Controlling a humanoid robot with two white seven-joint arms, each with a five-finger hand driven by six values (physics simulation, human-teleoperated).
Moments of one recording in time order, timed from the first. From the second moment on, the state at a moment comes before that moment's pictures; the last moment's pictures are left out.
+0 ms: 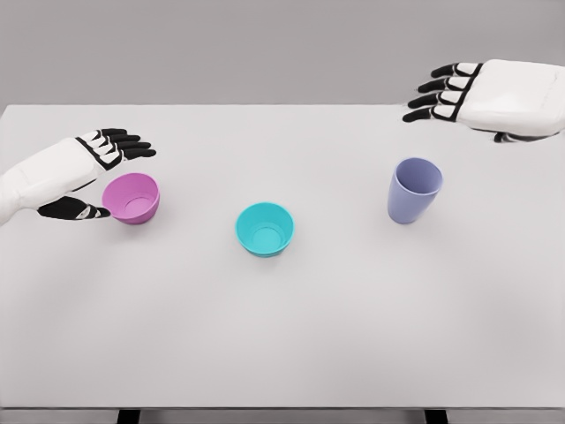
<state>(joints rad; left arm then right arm) -0.26 0.93 -0.30 -1.62 -0.34 -0.61 -0.19 -0.80 -1.07 0.55 -1.75 0.36 -0.61 0.61</state>
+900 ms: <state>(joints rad) -0.72 1.03 -0.61 -1.75 -0.11 -0.17 -0.61 -0.68 -1.03 0.42 -1.75 0.34 -0.61 0.61</state>
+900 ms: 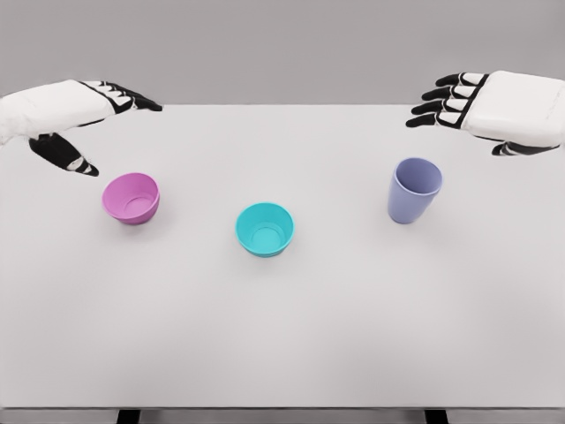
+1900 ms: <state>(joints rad) -0.95 1.01 -1.08 -1.67 -0.01 0.04 -0.61 -0.68 -1.03 0.41 -1.75 0.34 -0.61 0.61</state>
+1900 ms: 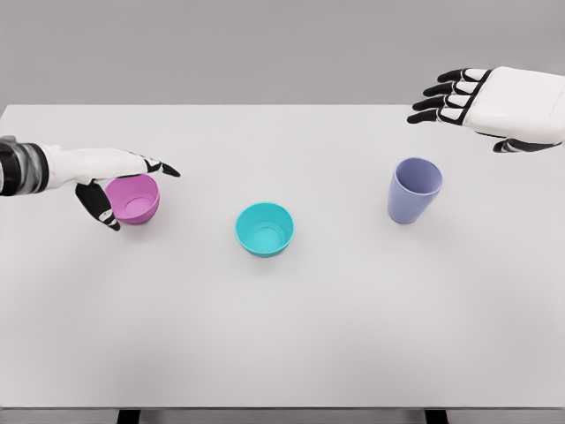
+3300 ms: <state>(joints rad) -0.93 0.90 -1.11 -1.50 -0.24 0.03 -0.61 -0.68 -1.03 0.41 -1.75 0.34 -0.61 0.61</state>
